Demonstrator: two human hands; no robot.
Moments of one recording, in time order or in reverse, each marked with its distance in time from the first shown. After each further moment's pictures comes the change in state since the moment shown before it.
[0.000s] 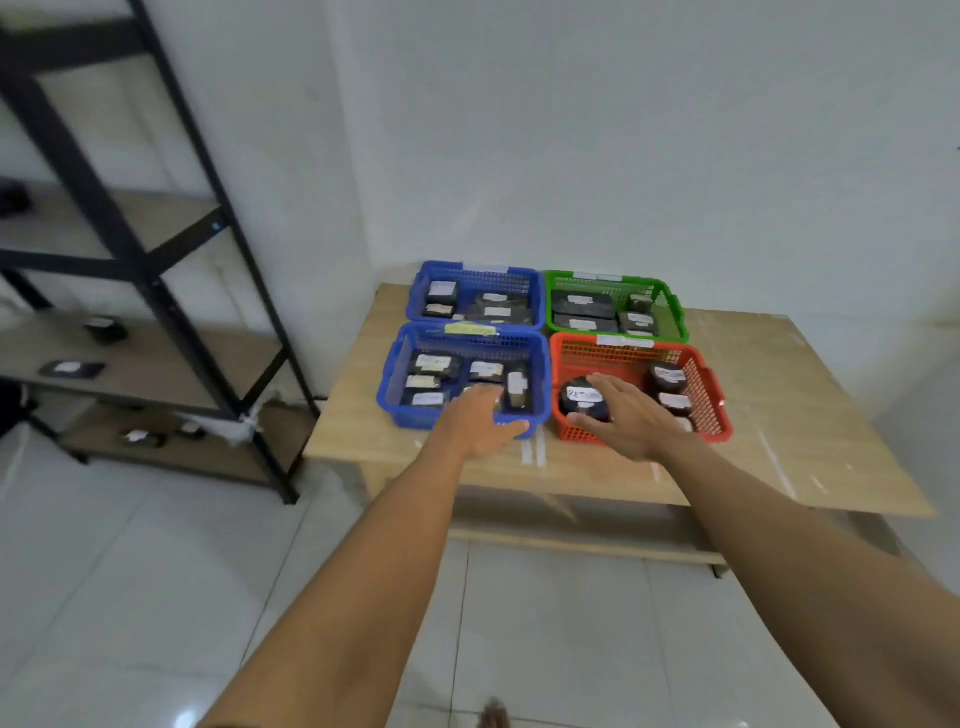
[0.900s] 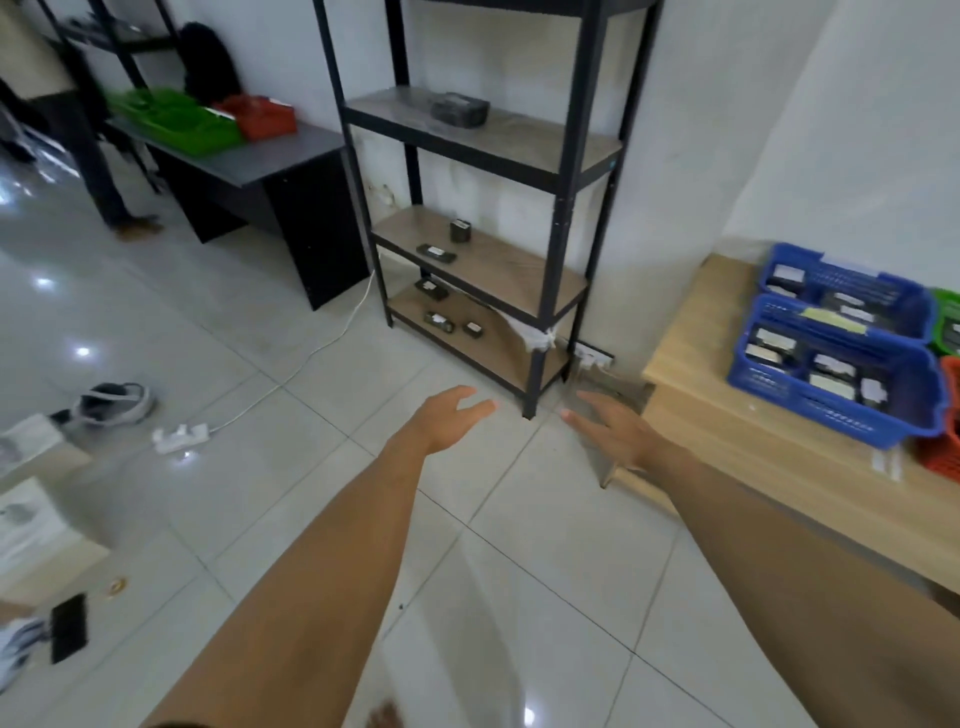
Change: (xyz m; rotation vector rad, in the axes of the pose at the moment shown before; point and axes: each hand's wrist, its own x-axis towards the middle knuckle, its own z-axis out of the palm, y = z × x) left_hand -0.453 -0.387 -0.143 -0.501 0.275 -0.568; right_hand -0.084 -0.503 0.217 0.256 -0.411 -0.300
